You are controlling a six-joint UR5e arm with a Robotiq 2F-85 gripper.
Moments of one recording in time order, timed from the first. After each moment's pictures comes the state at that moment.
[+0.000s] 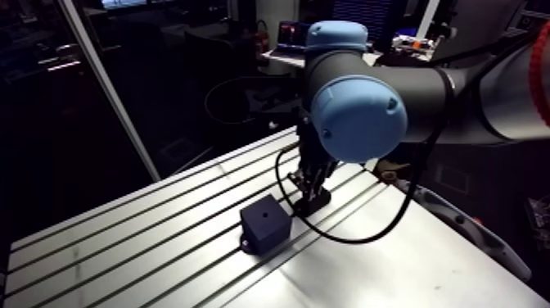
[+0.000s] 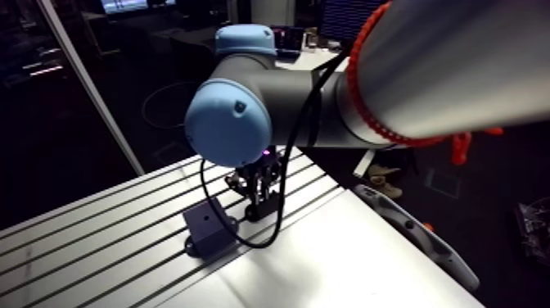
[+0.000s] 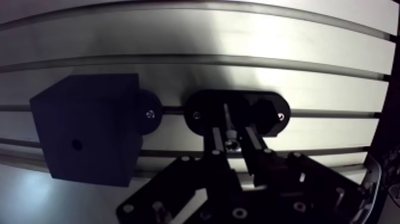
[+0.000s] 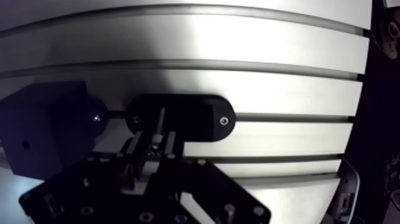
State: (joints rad) arm -0.62 -1.31 2.05 -2.29 -1.59 -2.23
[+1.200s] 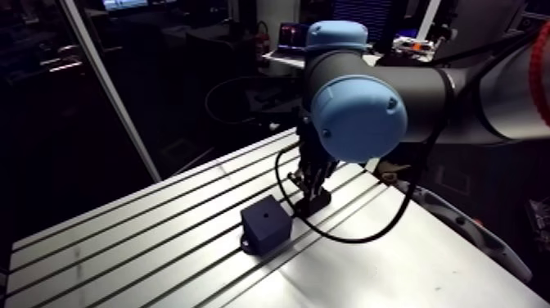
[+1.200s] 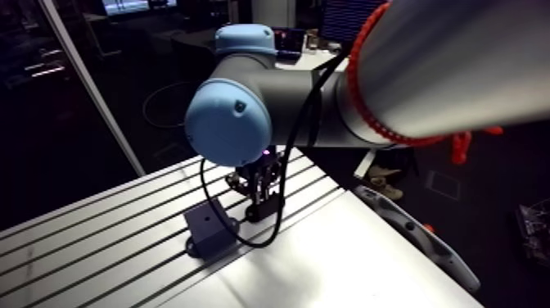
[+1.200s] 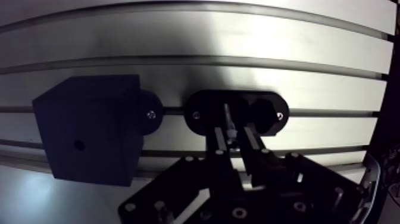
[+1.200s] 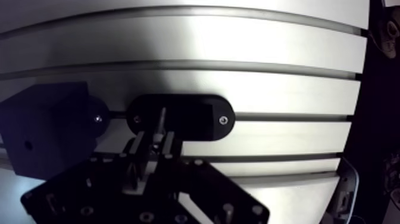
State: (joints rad) arm -0.62 -1.31 2.05 -2.29 -1.59 -2.22
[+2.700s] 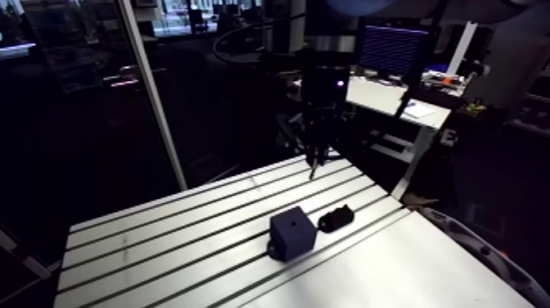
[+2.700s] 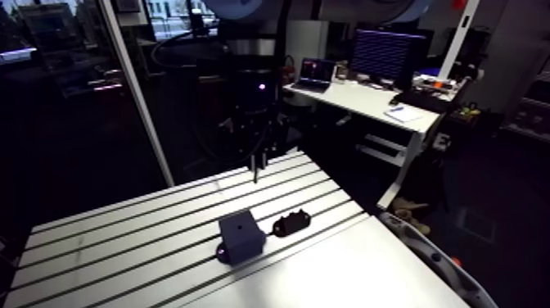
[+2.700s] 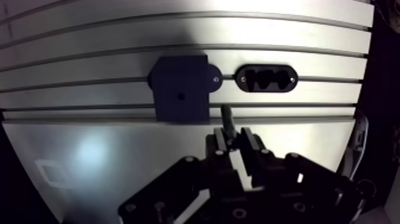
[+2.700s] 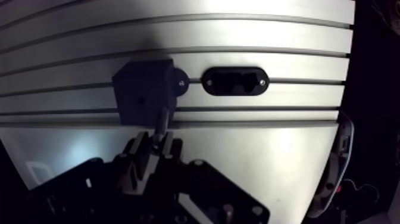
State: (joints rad) arm -0.49 -1.41 1.72 -1.71 -1.59 -2.03
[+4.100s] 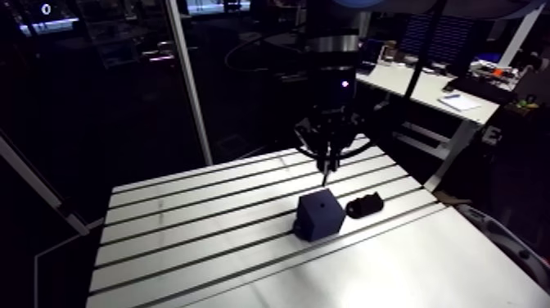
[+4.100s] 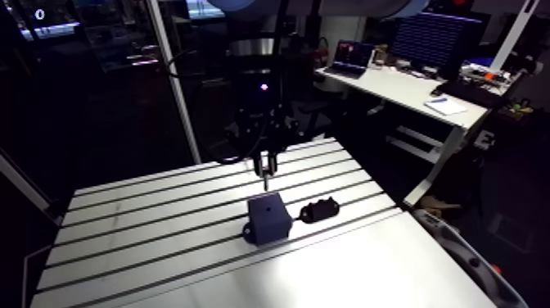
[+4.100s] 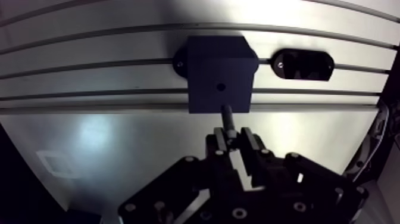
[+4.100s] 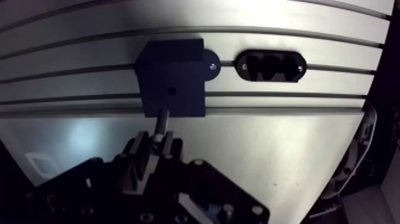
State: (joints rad) arm -0.36 -1.35 1.72 -1.65 -1.65 -1.91
